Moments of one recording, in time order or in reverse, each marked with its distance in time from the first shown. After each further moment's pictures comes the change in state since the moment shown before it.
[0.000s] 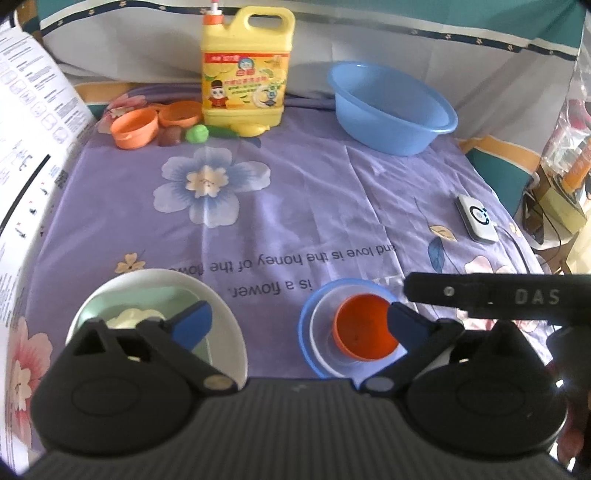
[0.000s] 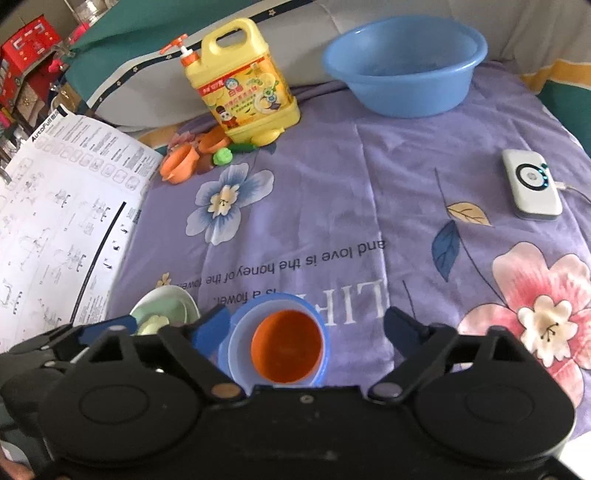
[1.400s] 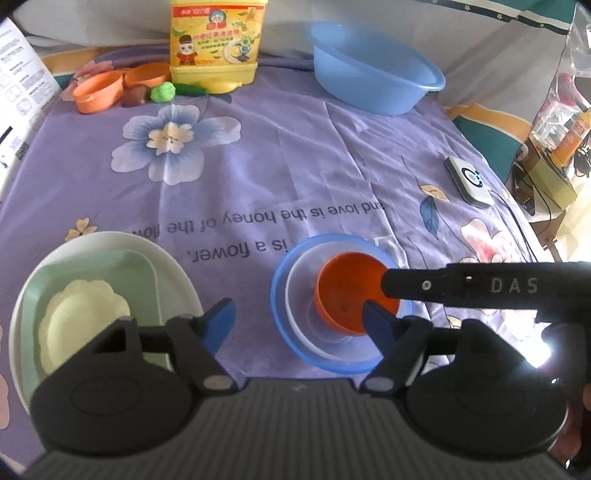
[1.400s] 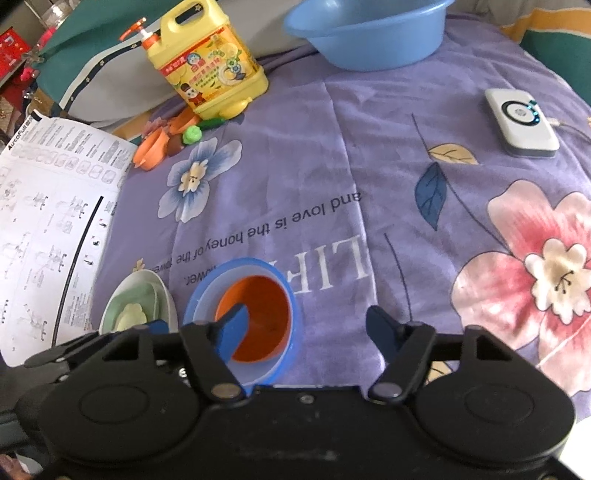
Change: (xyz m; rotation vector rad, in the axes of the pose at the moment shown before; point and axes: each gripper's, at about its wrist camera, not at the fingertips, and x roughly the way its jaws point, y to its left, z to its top) left arm 0.050 -0.006 -0.025 0.028 0.077 -0.086; right arm 0.035 -0.026 -0.023 0.082 0.075 -0.006
